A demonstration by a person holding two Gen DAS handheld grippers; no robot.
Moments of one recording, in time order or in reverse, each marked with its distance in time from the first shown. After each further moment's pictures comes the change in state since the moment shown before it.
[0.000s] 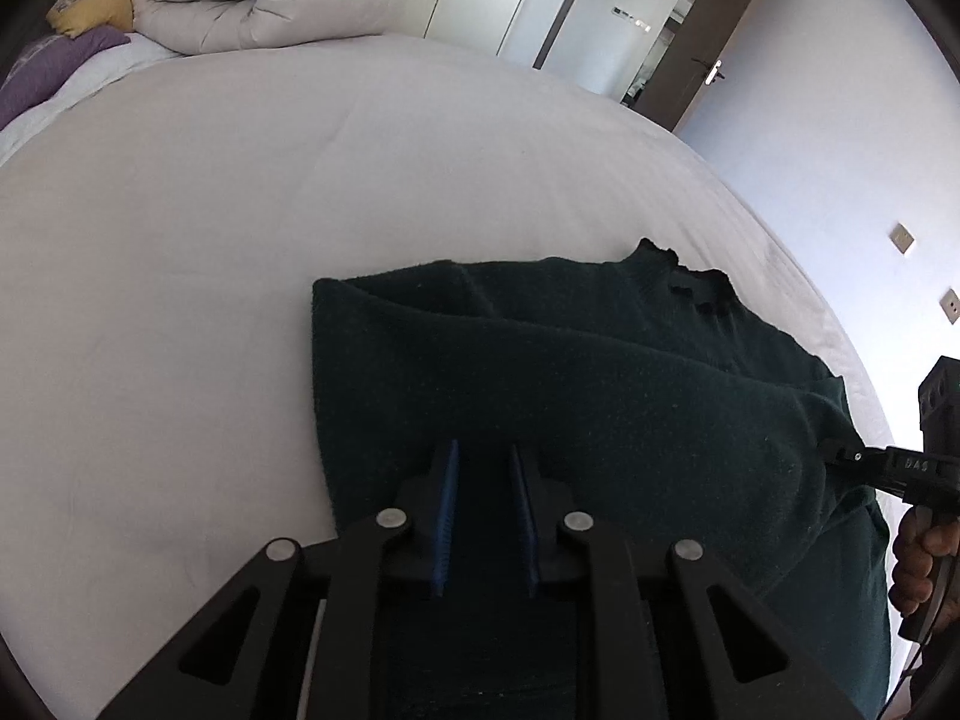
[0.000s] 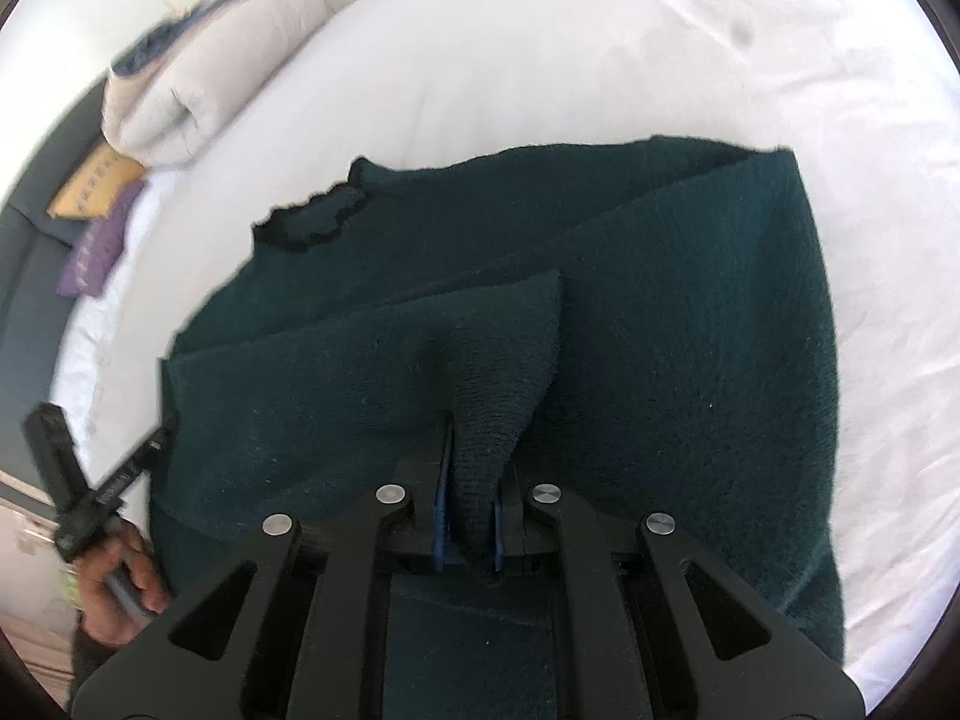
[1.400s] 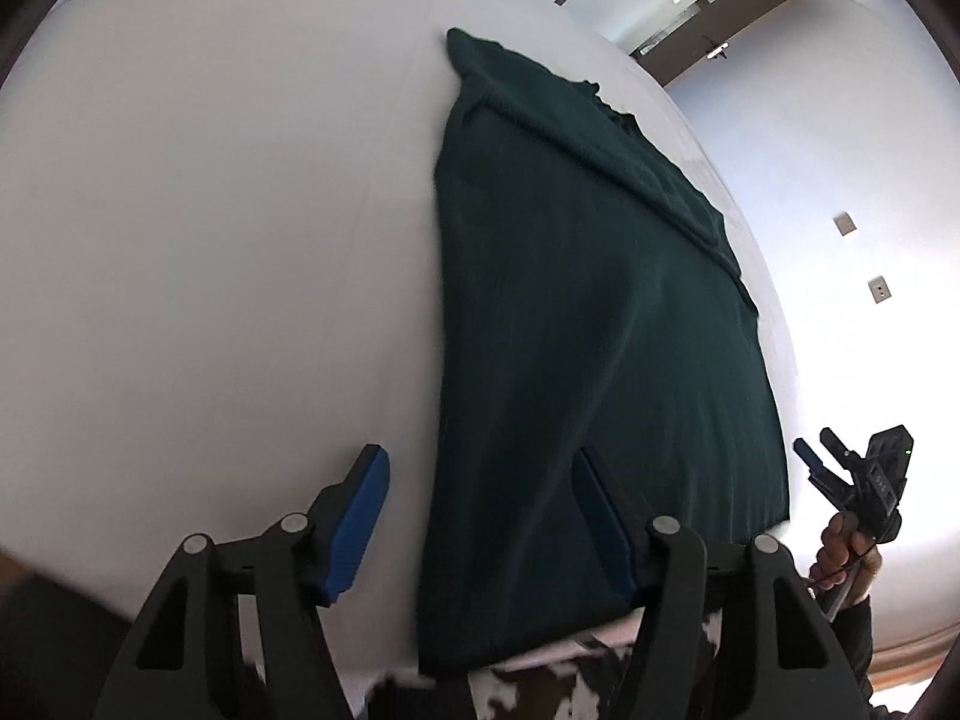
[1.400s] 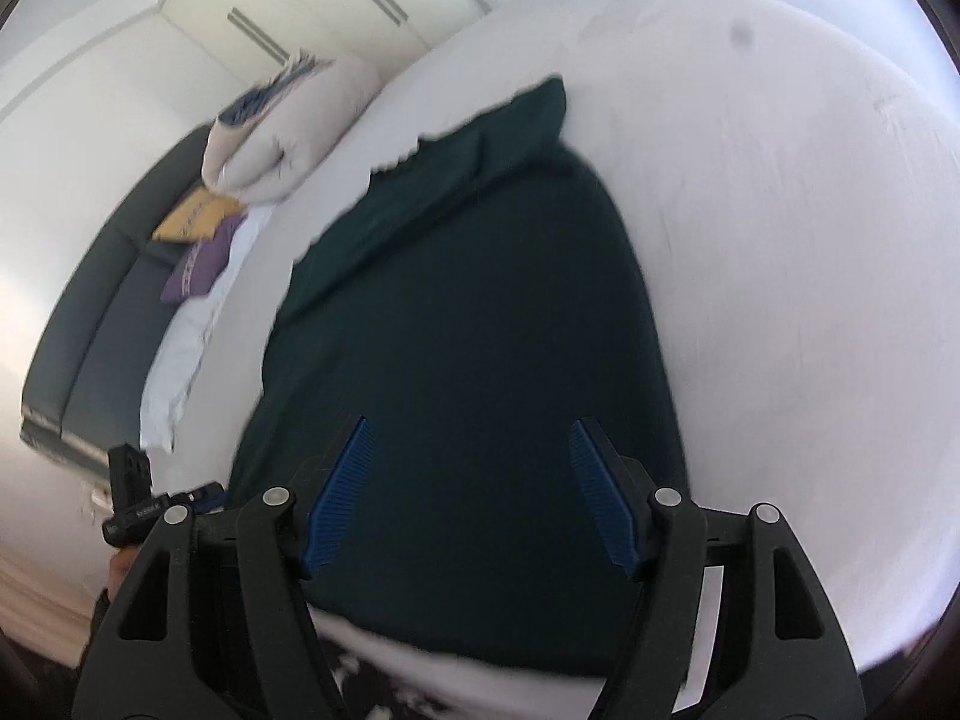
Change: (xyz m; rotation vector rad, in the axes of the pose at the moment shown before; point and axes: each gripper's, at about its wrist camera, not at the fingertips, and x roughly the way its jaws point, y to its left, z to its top) left arm -0.203 0.038 -0.226 -0.199 0.227 -0.171; right arm -0.212 -0.054 -0.281 0.021 -0.162 0.157
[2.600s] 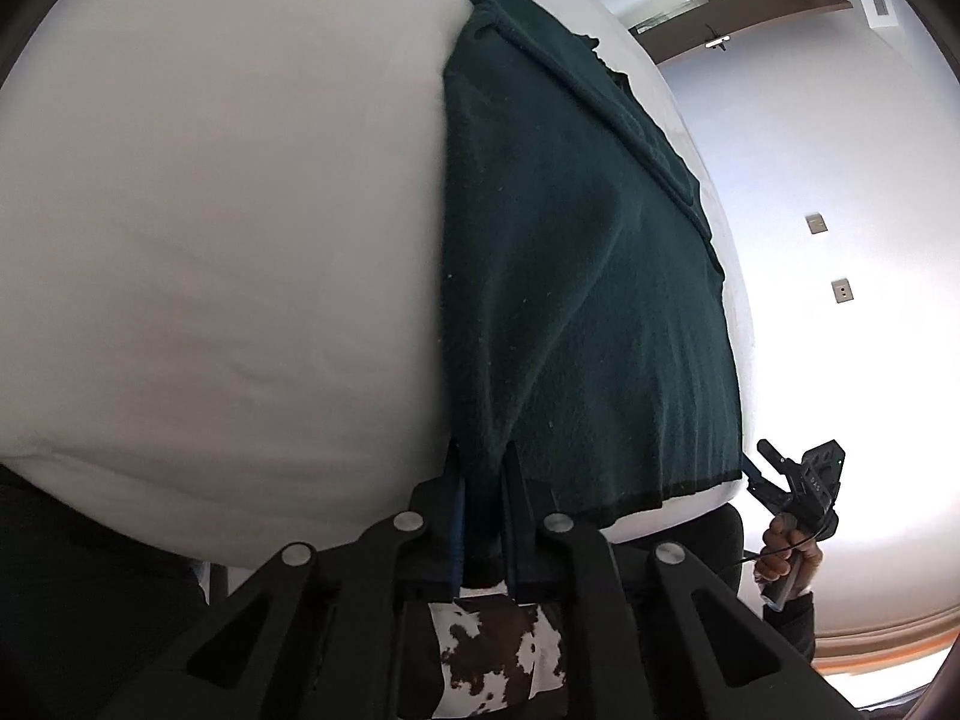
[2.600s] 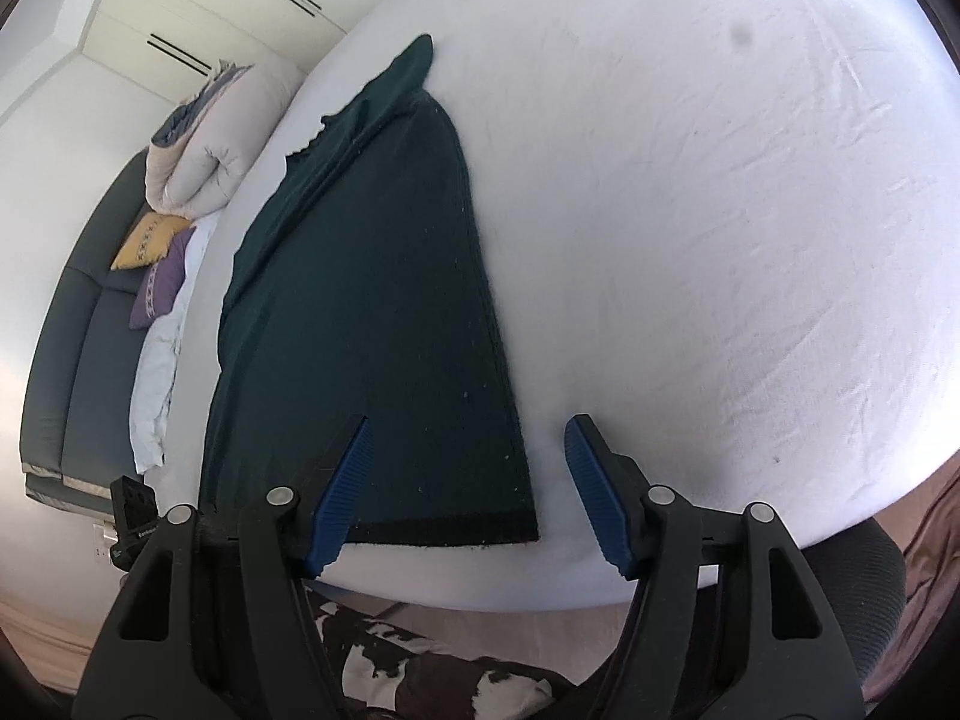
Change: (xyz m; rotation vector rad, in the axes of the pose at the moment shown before) left arm 0.013 0.008 -0.022 -0.071 0.115 -0.123; right arm -0.028 -0.075 -0.036 0.185 0.096 -0.069
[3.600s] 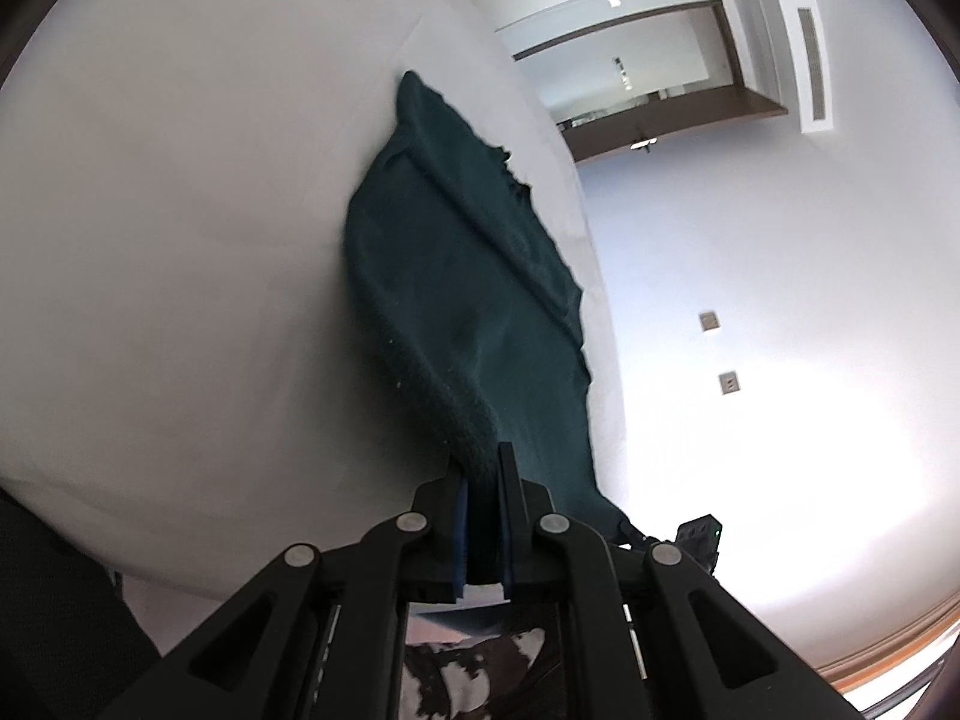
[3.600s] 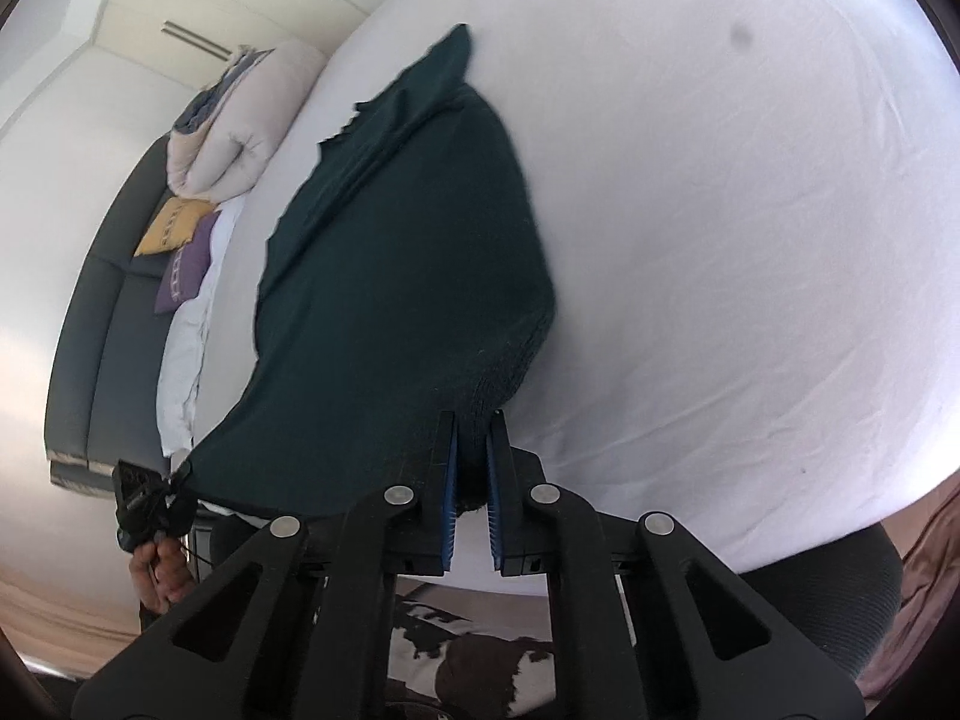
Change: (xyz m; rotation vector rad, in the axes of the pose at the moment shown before) left arm -0.058 -0.008 0.014 -0.107 -0.207 -0.308; right arm -0.005 0.034 0.015 -0.014 0.033 0.076
